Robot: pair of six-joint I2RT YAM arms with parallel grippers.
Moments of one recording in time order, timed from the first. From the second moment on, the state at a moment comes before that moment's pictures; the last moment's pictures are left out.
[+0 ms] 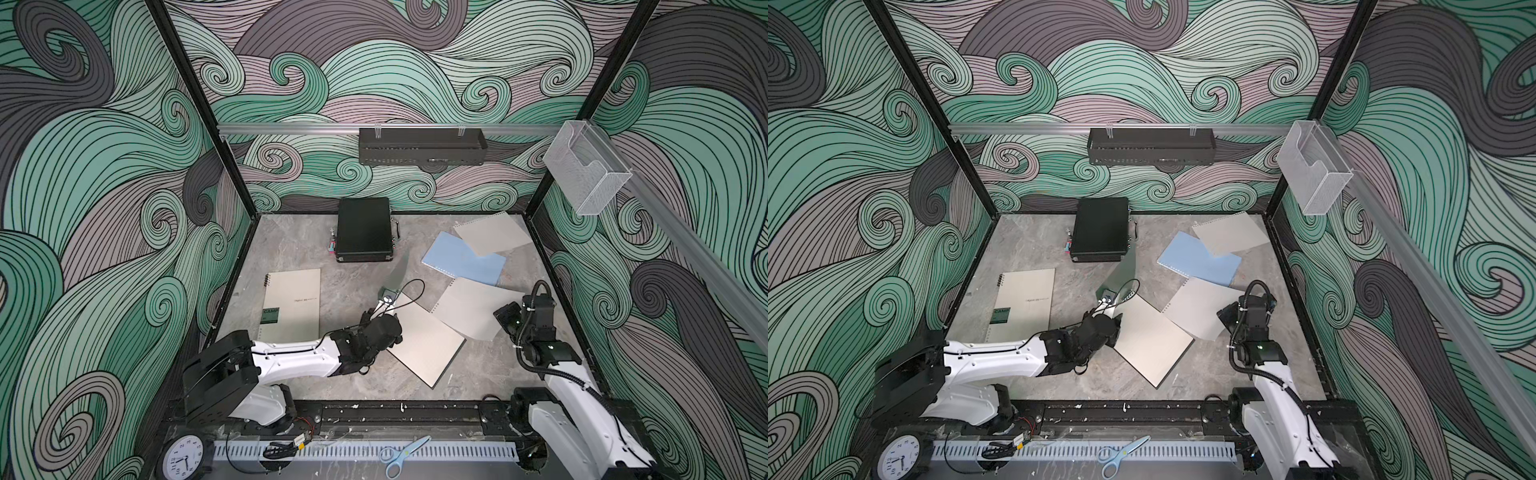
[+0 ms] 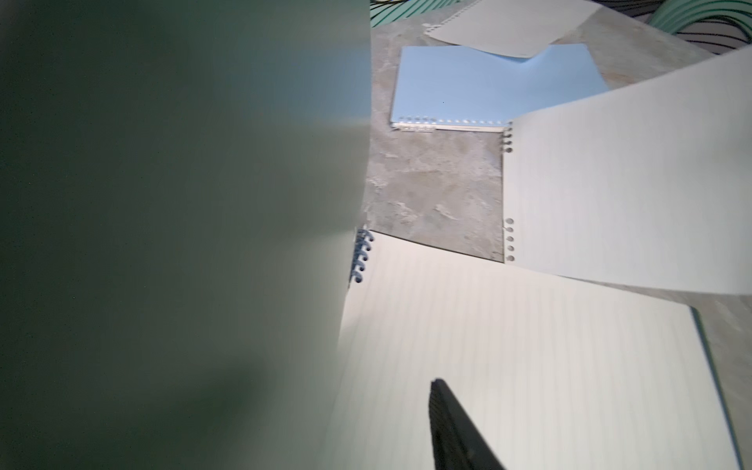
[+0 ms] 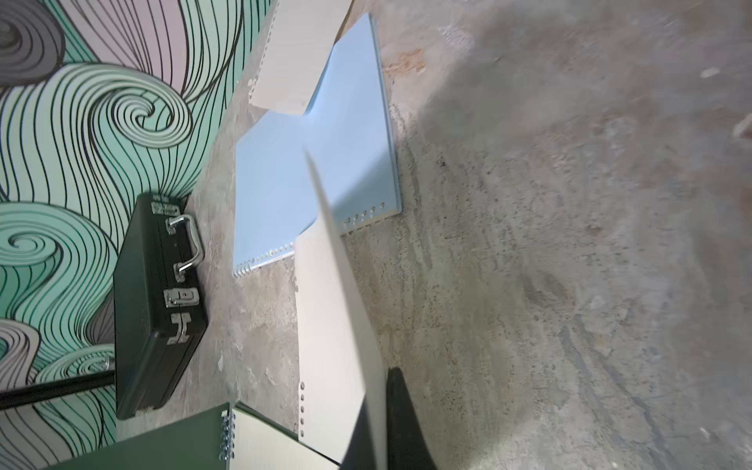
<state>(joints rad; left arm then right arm) -1.13 1.37 0.62 0.08 -0.61 -0.34 0.01 0.74 0.36 -0.33 0.04 0.92</state>
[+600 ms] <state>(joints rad) -1.35 1.16 0.62 0.08 -0.53 -0.28 -0.12 0.63 0.35 -0.61 0.17 1.01</state>
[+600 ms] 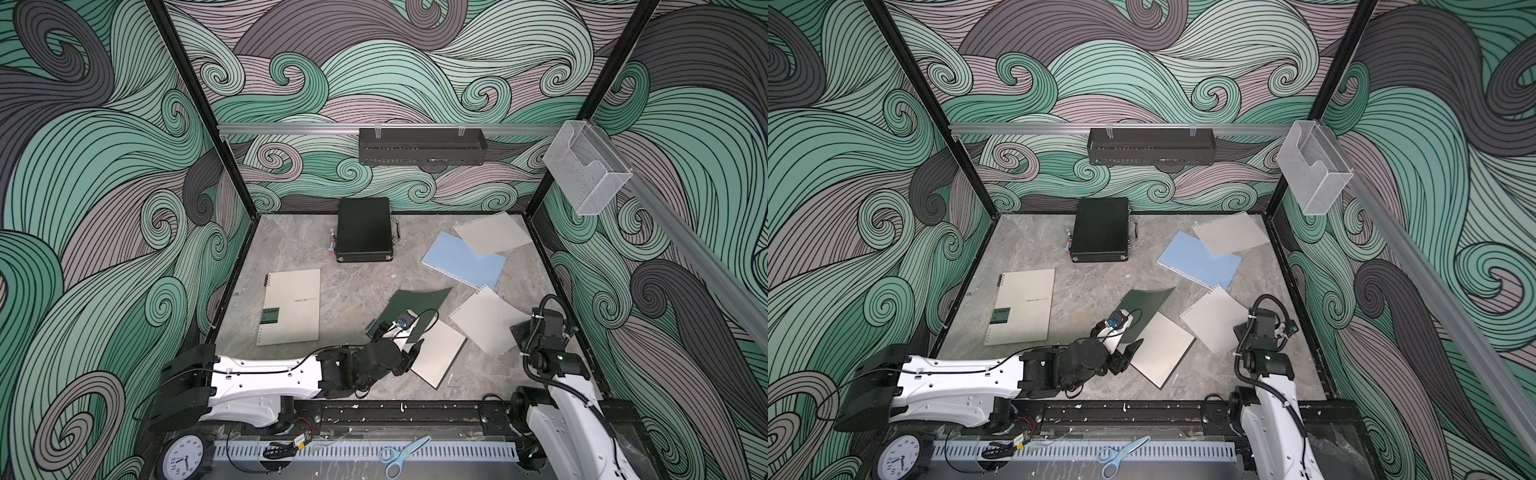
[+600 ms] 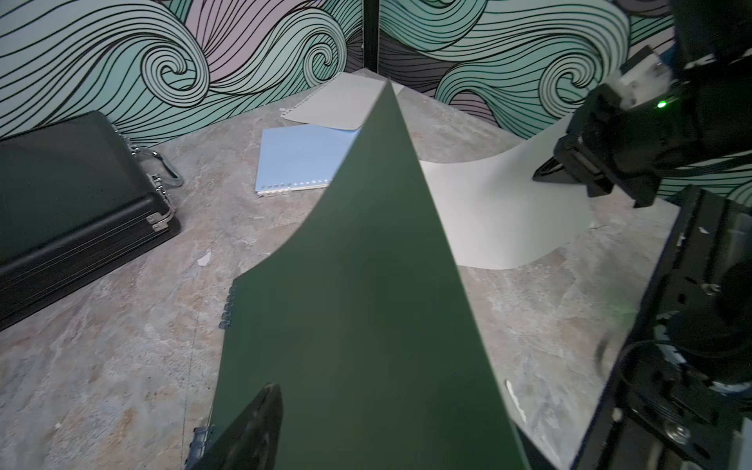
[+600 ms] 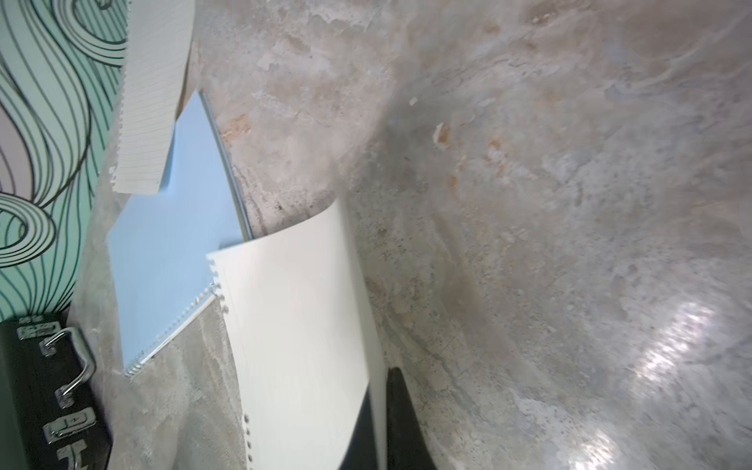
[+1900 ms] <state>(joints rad) -1.40 1.25 0.89 -0.91 -0.94 -1.46 -0.26 0.56 0.26 -0.60 0.33 1.21</state>
